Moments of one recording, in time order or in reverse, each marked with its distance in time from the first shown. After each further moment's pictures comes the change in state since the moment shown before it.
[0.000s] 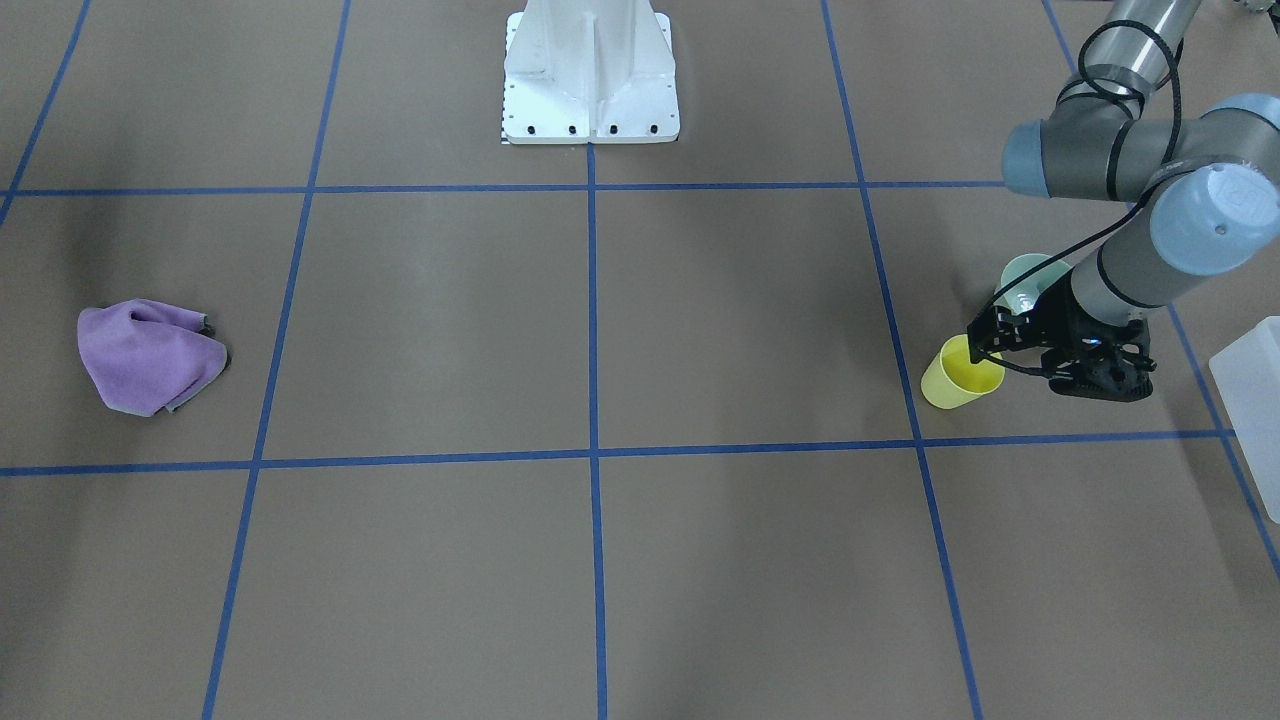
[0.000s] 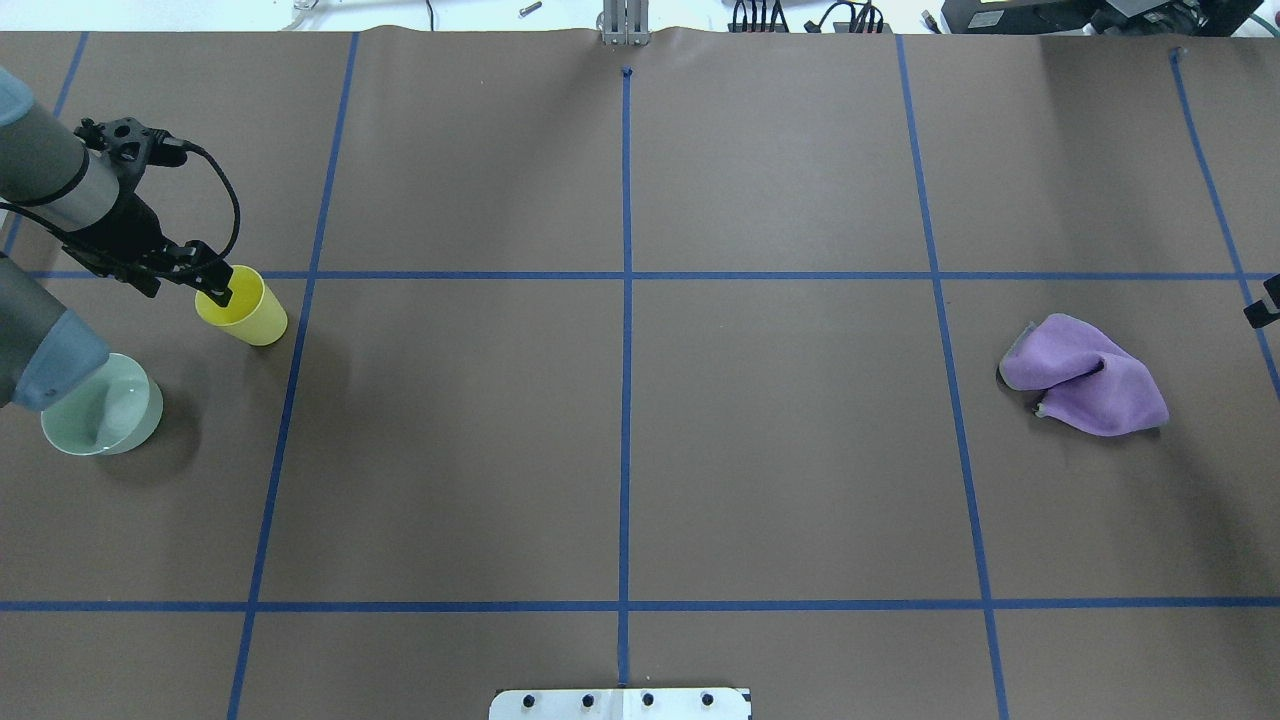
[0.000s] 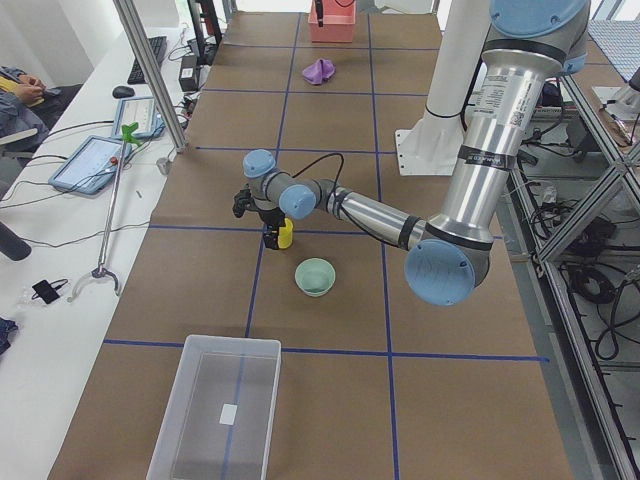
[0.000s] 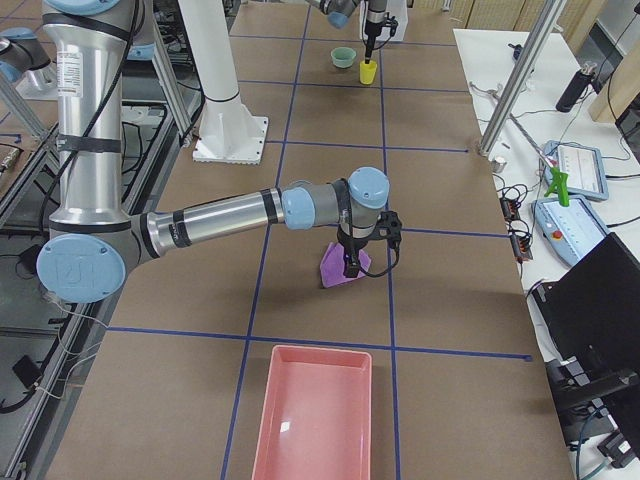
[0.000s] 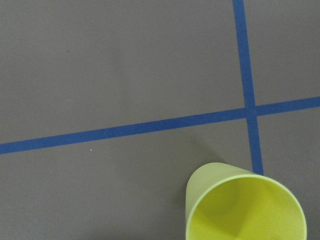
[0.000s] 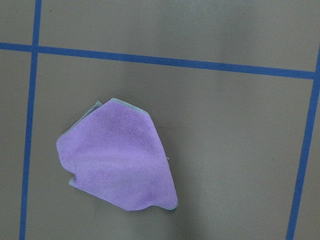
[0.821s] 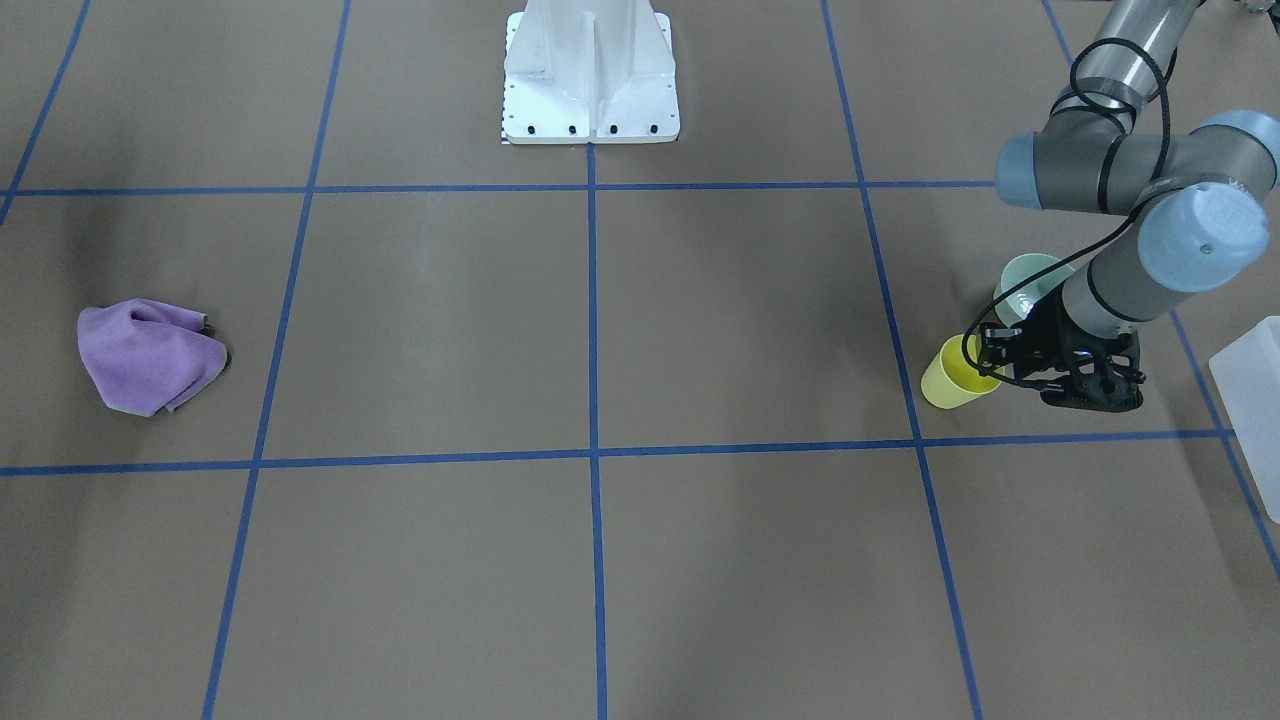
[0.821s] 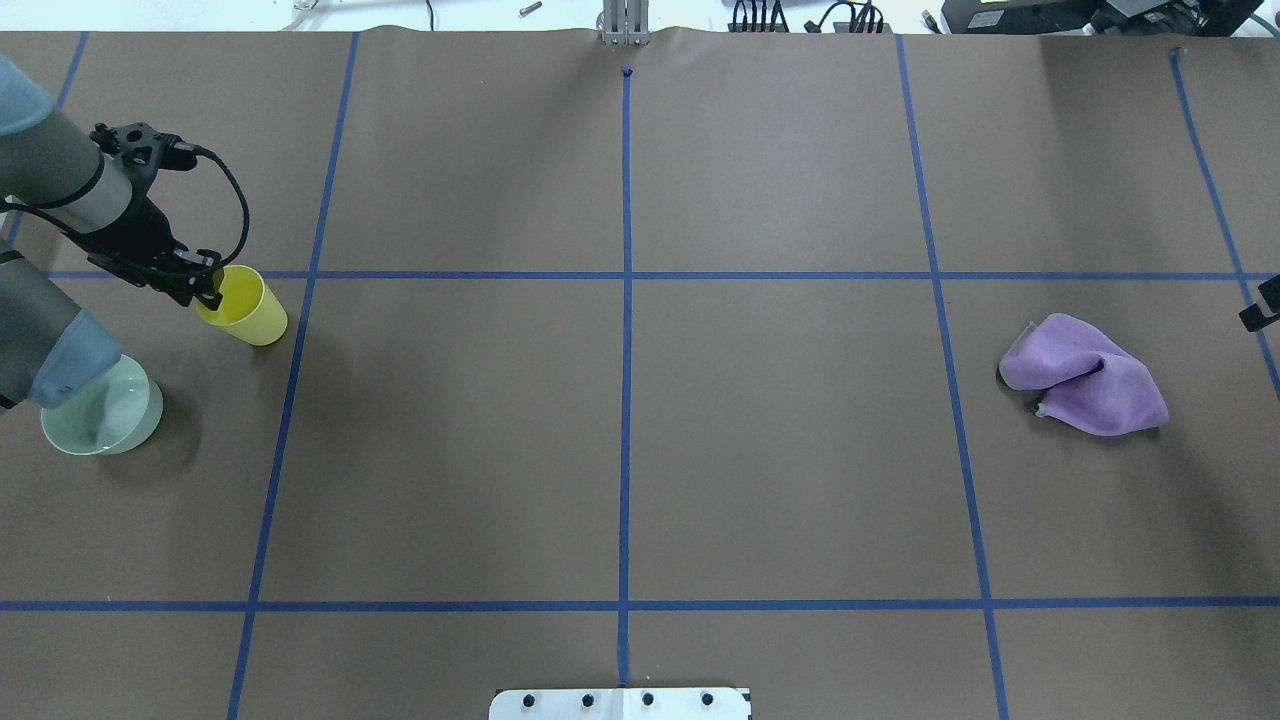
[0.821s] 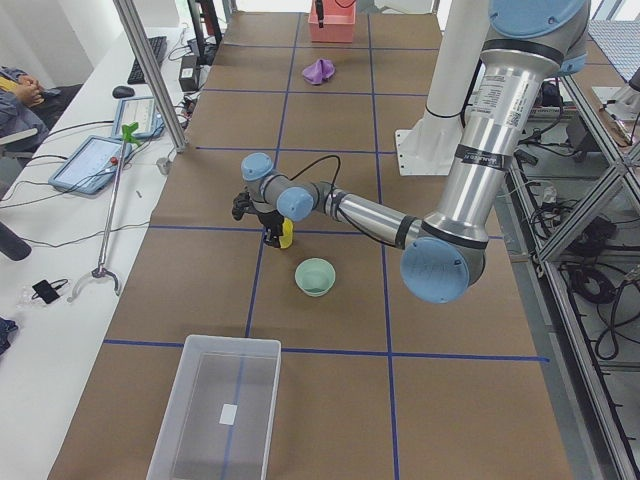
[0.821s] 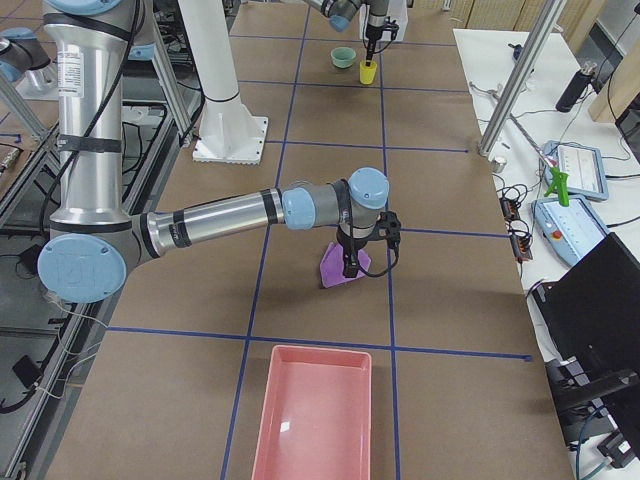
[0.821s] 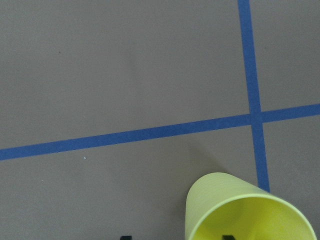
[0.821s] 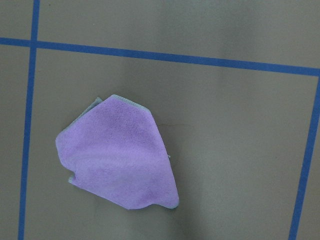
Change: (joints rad) left arm 0.008 -0.015 0.036 -0.011 0.002 -0.005; right arm -0.009 0.000 -0.005 0.000 -0.001 0.000
